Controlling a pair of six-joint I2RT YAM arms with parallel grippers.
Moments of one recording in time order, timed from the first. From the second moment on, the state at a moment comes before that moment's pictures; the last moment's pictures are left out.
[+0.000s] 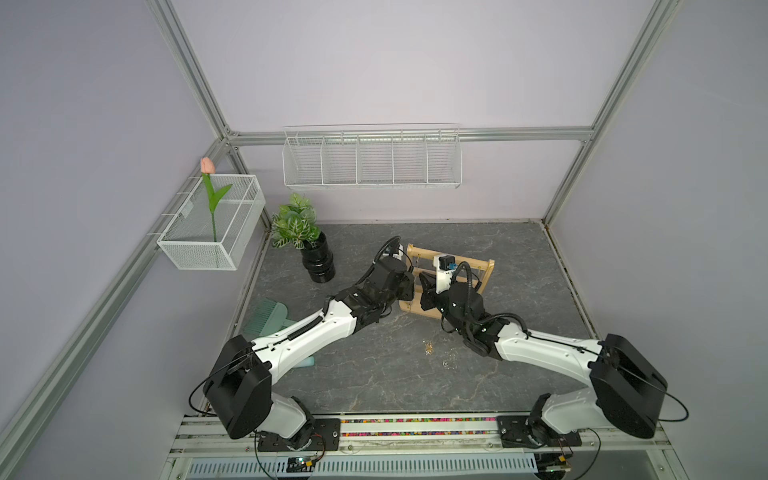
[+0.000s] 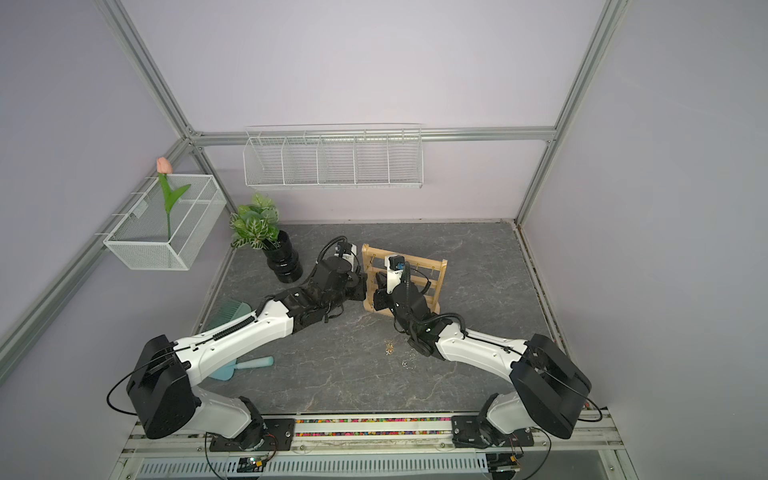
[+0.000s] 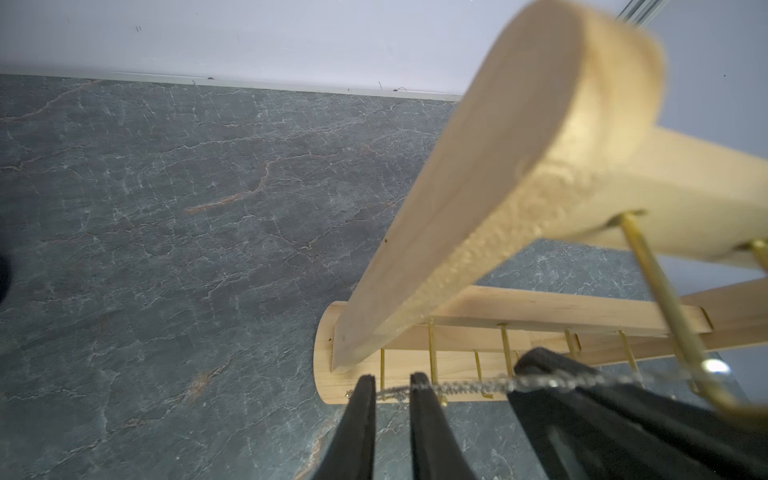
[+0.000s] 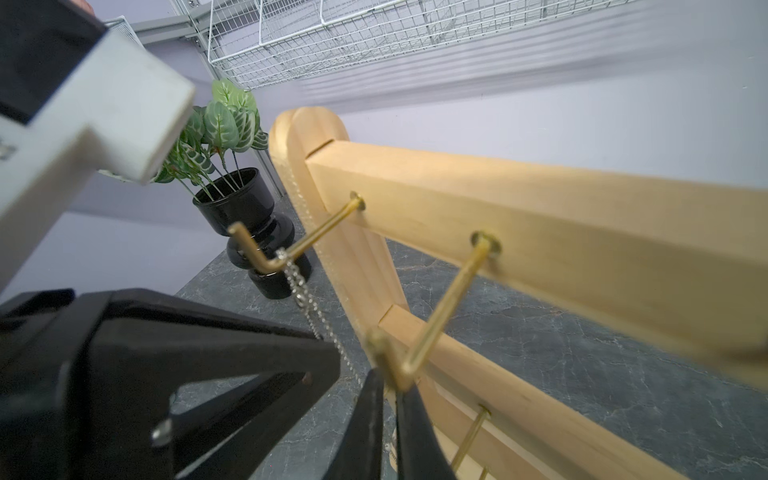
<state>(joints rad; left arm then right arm) -0.83 1.46 1.09 -0.19 -0.23 -0.49 0.86 1.42 0.74 0.48 0.33 0.34</state>
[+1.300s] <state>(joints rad) -0.83 1.30 1.05 -0.27 -0.27 -0.55 0.87 1.27 0.71 0.37 0.27 0.34</state>
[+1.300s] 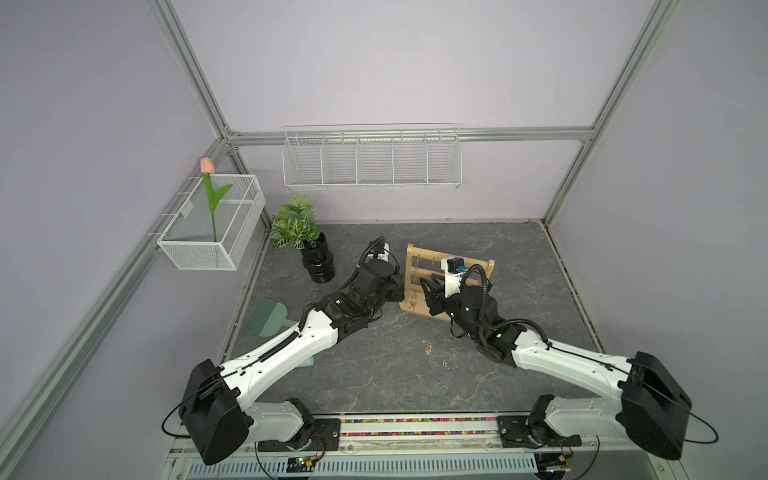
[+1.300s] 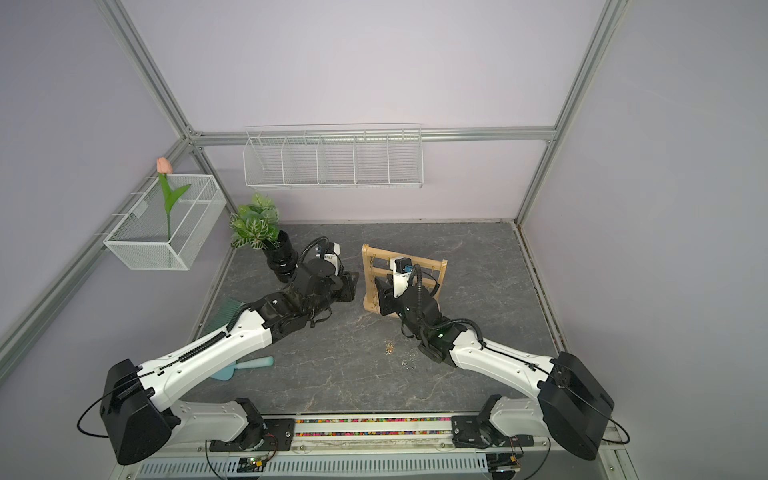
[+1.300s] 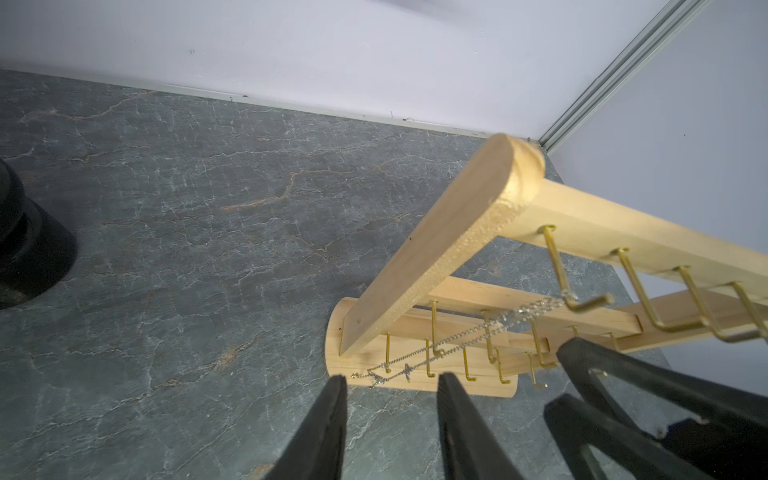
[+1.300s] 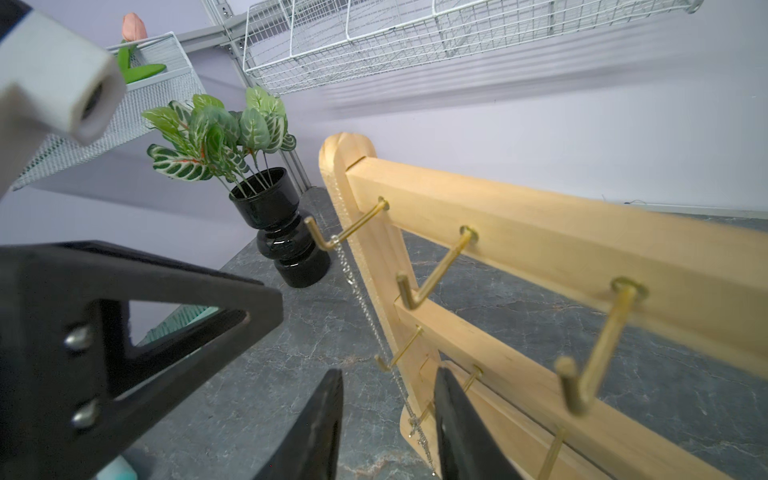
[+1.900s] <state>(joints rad) -0.83 1.28 1.03 -0.36 -0.22 -0.55 0.87 1.06 0.67 0.01 0.15 0.36</state>
